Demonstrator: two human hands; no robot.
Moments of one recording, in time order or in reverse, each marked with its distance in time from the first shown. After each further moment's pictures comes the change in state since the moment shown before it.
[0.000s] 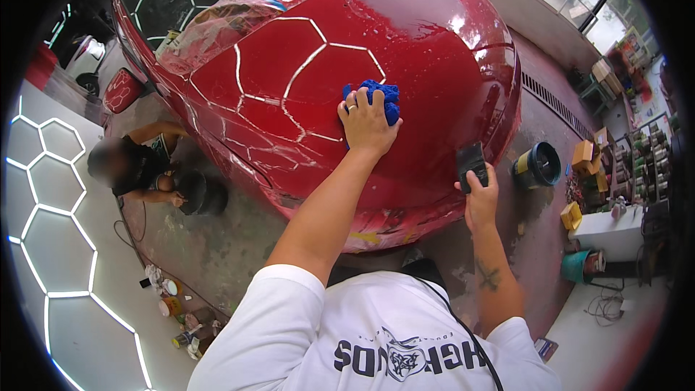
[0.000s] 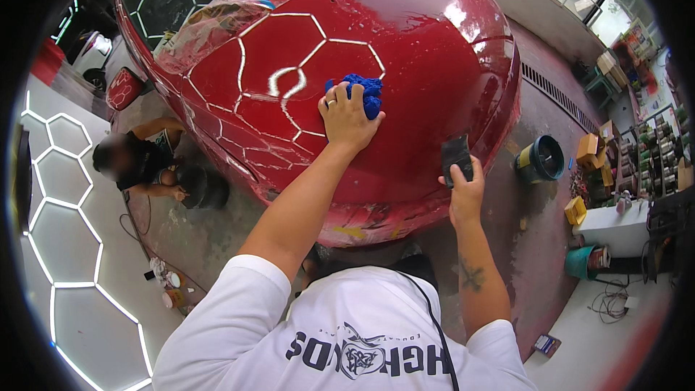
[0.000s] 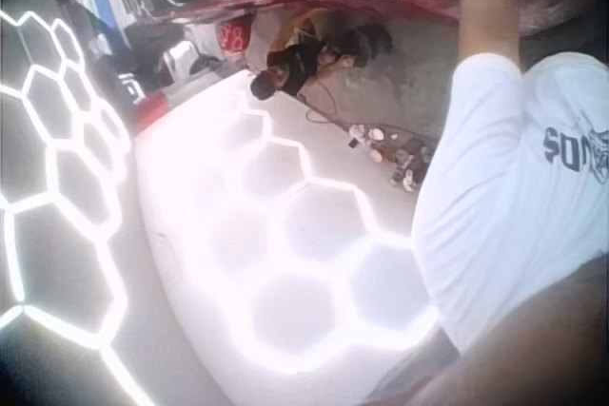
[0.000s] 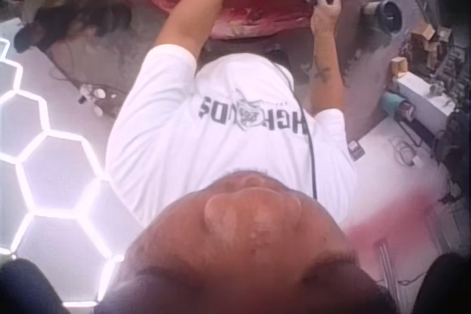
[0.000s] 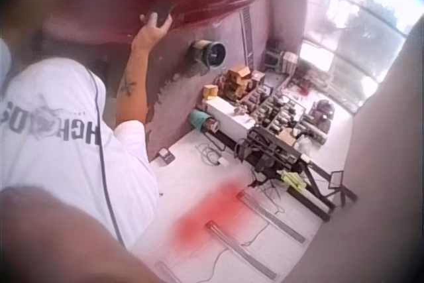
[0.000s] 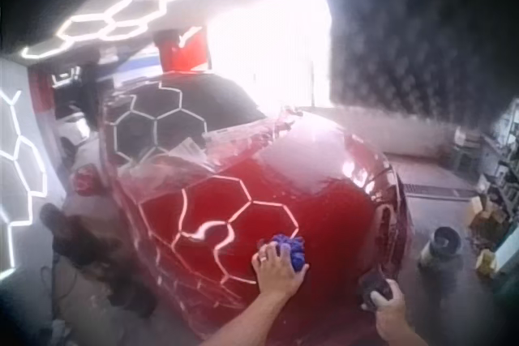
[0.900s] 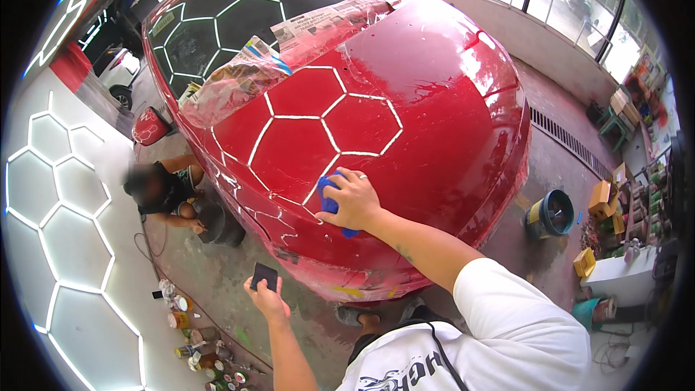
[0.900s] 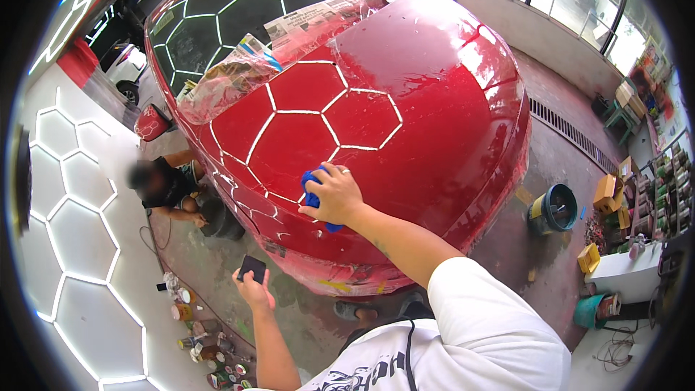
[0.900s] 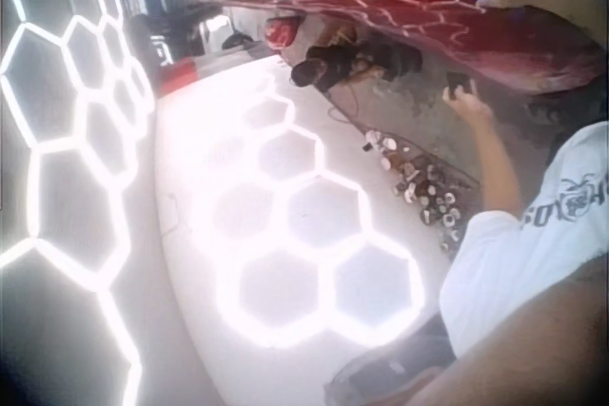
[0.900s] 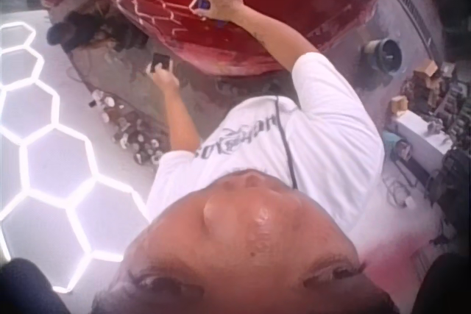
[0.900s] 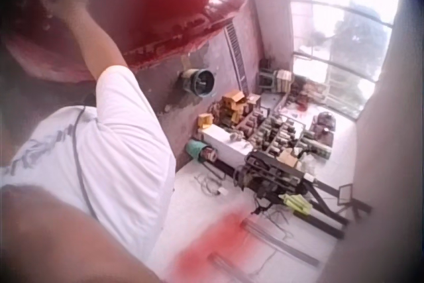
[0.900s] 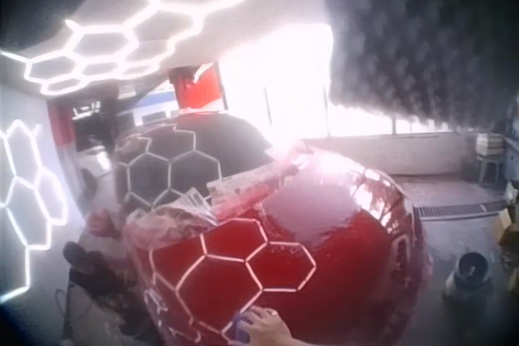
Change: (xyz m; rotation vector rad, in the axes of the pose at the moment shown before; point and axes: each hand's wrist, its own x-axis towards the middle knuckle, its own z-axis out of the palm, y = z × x) left_hand -0.255 -0.091 -0.107 -1.085 0.776 -1.141; right_hand 0.083 -0.002 0.222 -0.975 -0.773 -0.949
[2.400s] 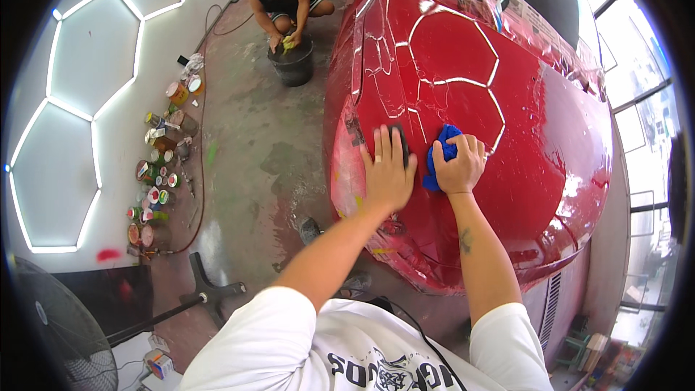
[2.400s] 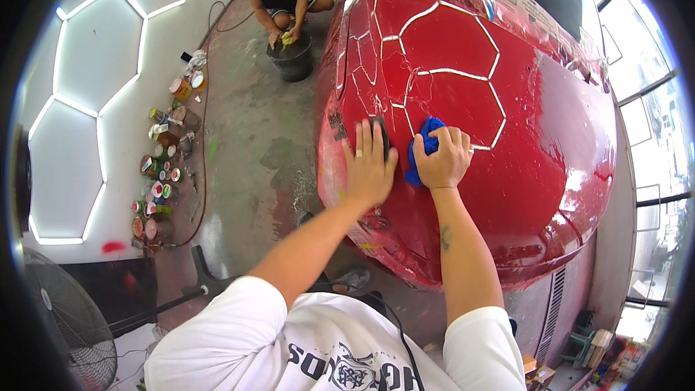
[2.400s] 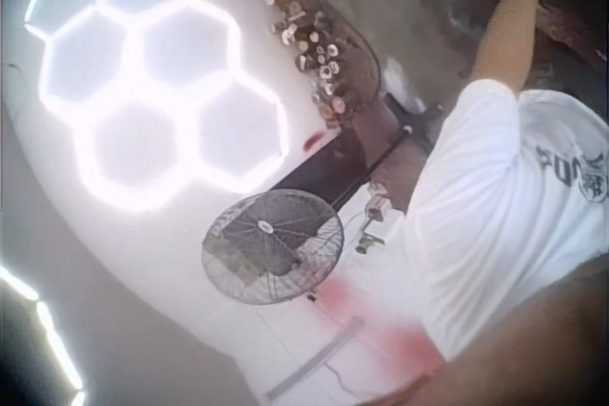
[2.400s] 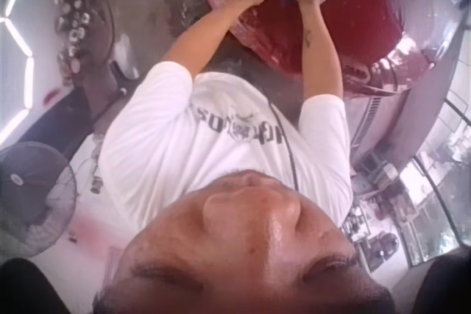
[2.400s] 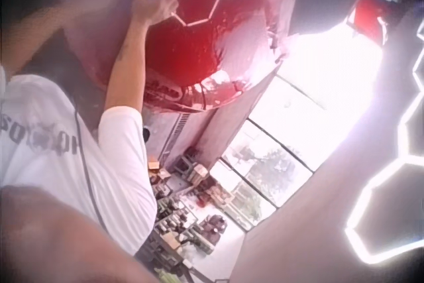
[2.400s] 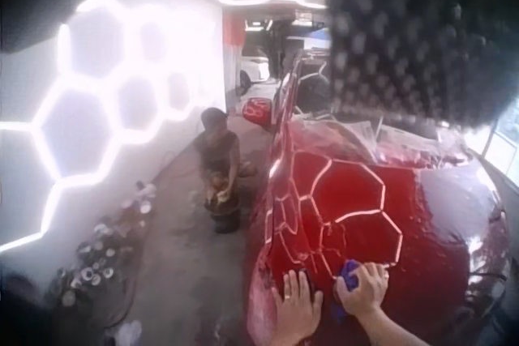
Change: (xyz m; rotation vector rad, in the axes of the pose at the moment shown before) left_hand -0.081 -0.097 0.174 1.088 -0.011 0.618; right_hand -0.015 0.026 0.009 -0.020 0.092 -0.130
